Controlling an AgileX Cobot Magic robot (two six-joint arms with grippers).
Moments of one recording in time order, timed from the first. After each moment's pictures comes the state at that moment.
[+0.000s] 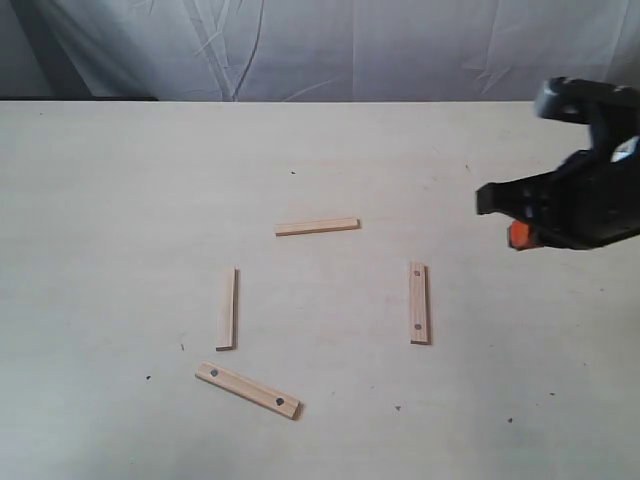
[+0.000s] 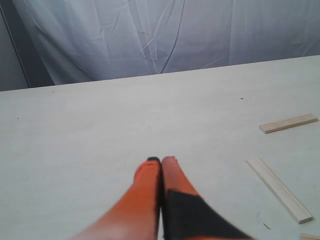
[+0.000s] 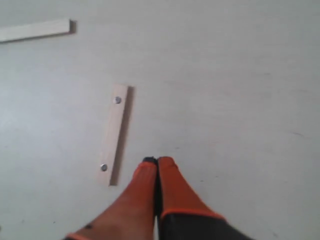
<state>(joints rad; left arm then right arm) -0.03 0.00 0.00 -0.02 0.28 0.06 0.25 1.39 -0.79 0.29 0.59 -0.01</state>
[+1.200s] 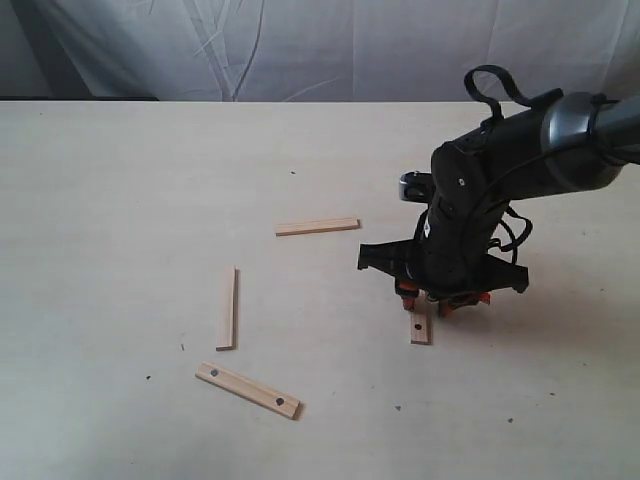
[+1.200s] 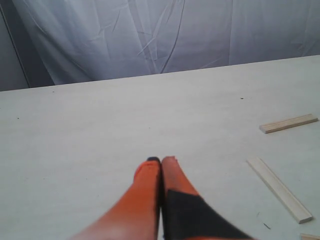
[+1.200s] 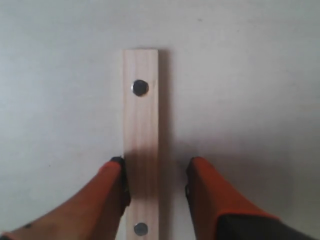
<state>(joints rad) -0.03 0.00 0.00 -0.02 0.28 0.06 0.55 1.93 -1.05 -0.04 0.63 0.69</state>
